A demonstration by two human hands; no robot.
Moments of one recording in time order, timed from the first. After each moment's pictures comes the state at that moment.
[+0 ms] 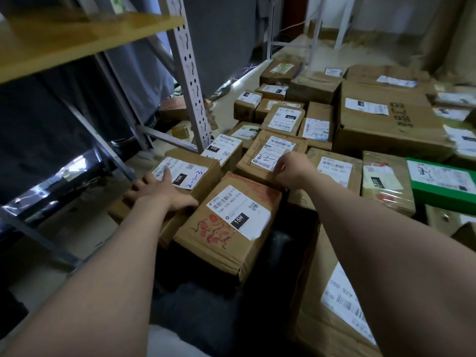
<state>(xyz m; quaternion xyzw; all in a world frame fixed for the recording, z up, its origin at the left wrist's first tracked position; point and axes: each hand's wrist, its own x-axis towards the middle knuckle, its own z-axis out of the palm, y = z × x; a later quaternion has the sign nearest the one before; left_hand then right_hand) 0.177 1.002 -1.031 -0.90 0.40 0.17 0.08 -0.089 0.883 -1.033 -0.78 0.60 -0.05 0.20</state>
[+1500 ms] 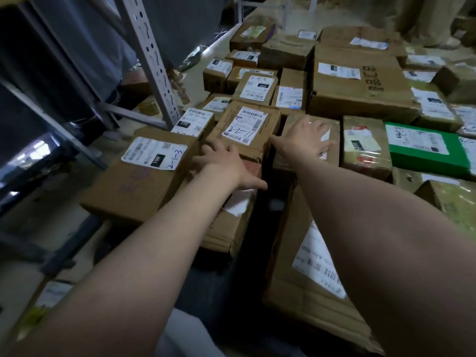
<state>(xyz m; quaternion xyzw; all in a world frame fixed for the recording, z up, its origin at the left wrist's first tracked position) 0.008 0.967 -1.023 -0.78 0.60 0.13 0.15 -0.127 0.882 -1.050 -0.58 0.80 -0.13 0.10</state>
